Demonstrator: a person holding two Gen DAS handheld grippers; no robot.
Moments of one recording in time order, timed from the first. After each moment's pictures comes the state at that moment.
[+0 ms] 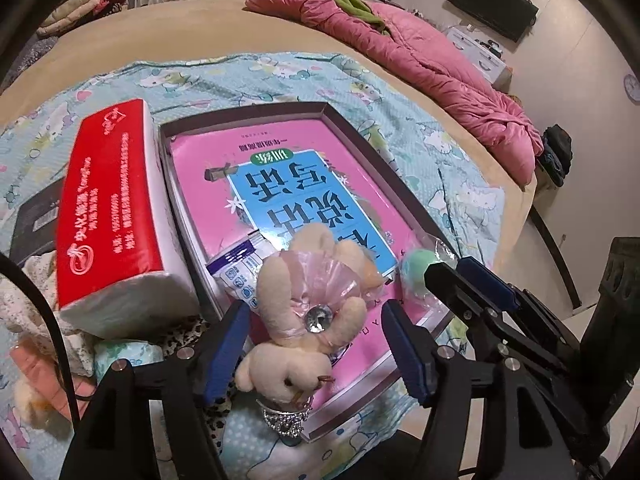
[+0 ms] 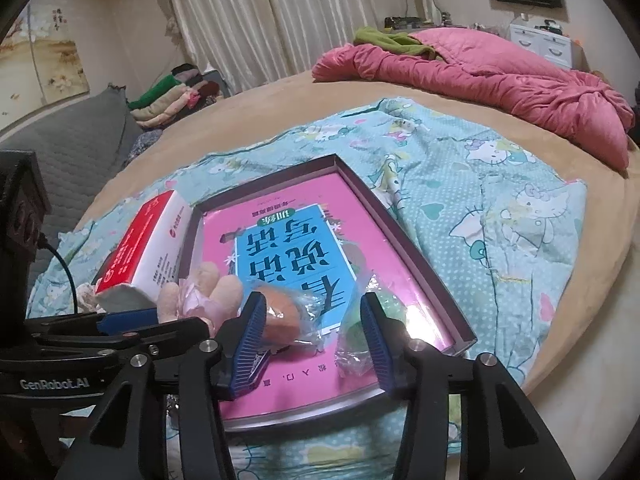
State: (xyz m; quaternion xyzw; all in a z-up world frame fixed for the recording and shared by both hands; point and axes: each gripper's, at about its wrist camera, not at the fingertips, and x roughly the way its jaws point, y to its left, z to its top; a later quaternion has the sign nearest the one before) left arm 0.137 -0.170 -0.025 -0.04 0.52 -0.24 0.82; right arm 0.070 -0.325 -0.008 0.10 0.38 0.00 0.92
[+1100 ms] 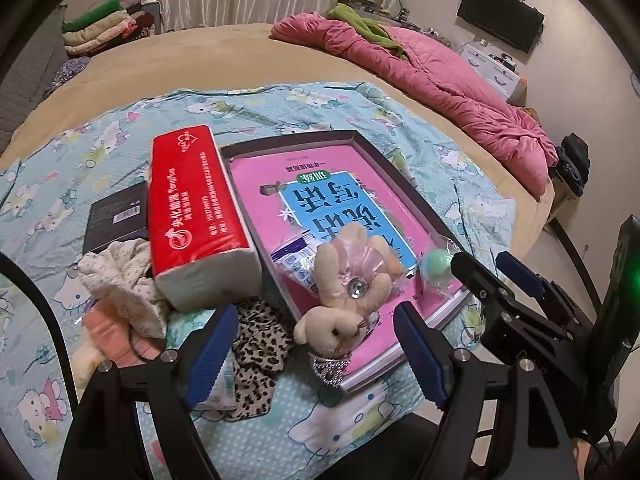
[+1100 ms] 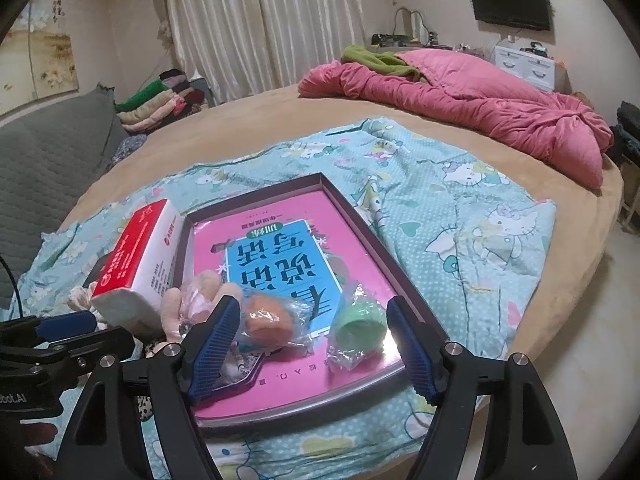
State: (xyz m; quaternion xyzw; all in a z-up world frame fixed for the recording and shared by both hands) left arm 0.097 -0.133 0.009 -0.02 0.48 -0.19 0.86; right arm 0.055 -0.311 0.013 0.07 0.37 -0.04 0.93
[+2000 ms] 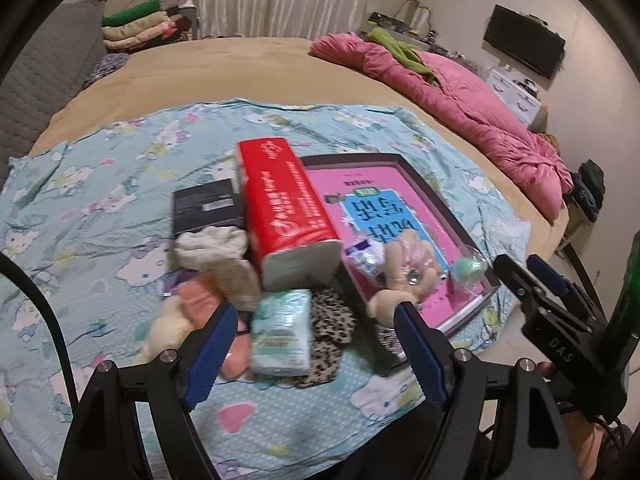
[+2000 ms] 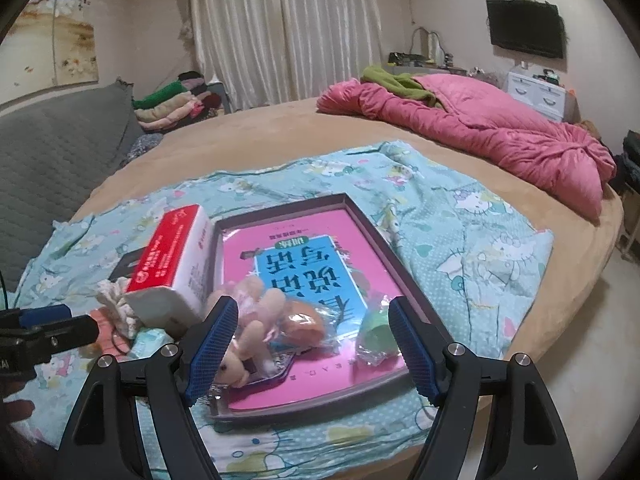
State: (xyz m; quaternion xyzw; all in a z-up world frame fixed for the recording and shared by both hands) left arm 0.070 -0.057 0.034 -0.04 0.46 -0.13 0.88; right arm 0.039 -0.275 0.042 0.03 0.34 -0.02 0.94
